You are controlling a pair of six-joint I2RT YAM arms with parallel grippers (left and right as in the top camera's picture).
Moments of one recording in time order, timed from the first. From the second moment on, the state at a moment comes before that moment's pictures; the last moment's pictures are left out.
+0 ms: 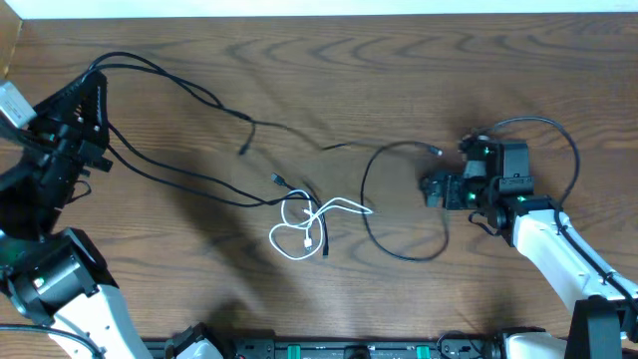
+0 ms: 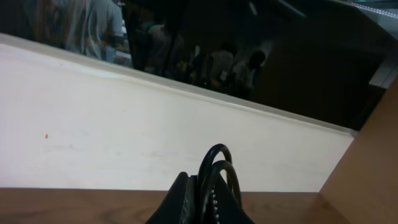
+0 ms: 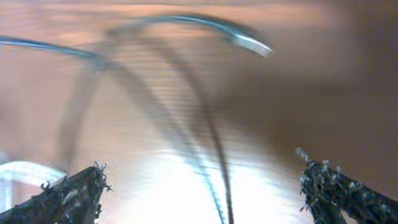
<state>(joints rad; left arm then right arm) 0.66 0.98 1.02 0.20 1.01 -0.56 0.09 1.43 0.66 -0.20 -0.35 0.15</state>
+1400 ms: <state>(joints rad) 0.64 1.00 1.02 0.02 1.01 -0.56 0.48 1.64 0.66 0.05 -0.55 -0.30</state>
